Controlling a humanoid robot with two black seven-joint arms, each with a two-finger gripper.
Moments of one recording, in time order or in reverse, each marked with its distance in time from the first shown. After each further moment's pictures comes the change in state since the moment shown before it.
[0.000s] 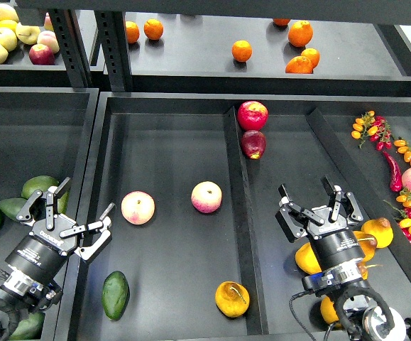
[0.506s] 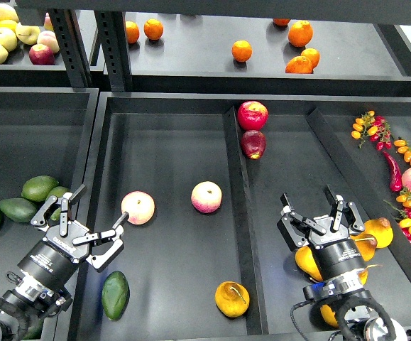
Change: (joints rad) left arm 0.004 0.000 0.062 -0.001 0.007 0.000 0.000; right arm -0.017 0.000 0.006 0.007 0.000 0.024 0.000
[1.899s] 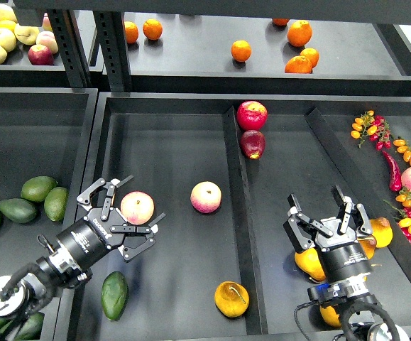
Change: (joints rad) left arm -0.359 0.194 0.299 0.218 0.086 0.000 0.000; right arm -0.014 0.000 0.014 0.000 -0.002 0.047 -0.002
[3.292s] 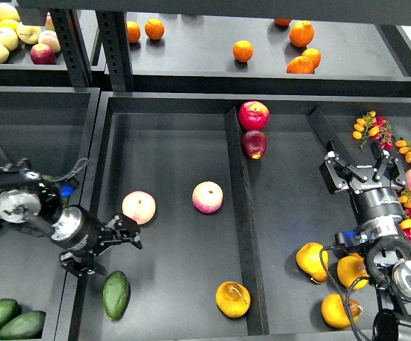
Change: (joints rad) left arm -0.989 0.158 1.442 0.090 0.194 0.112 0.000; right arm 0.285 0.000 0.221 -0.129 0.000 -0.211 0.002
